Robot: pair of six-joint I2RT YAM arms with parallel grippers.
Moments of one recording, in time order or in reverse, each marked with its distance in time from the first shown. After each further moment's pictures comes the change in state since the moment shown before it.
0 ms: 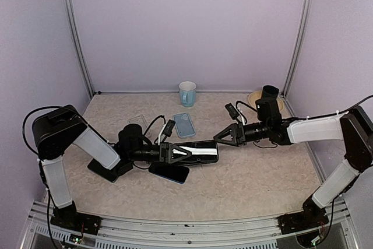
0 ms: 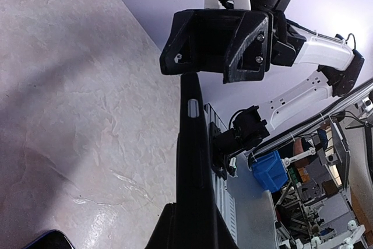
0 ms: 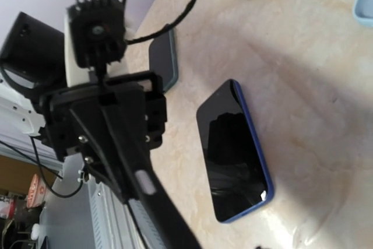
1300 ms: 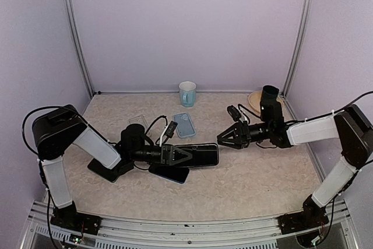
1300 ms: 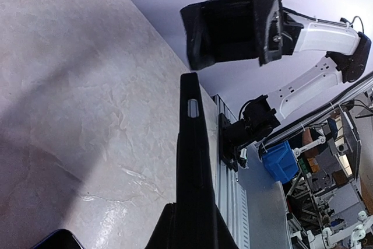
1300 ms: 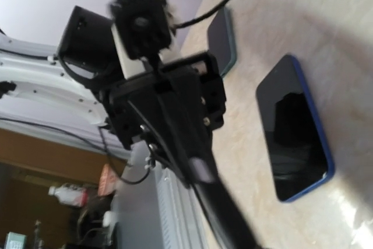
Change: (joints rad) left arm -0.005 -0.001 0.016 -0.056 0.009 0.082; right arm -0.058 0.060 -0.063 0.237 -0.220 0.248
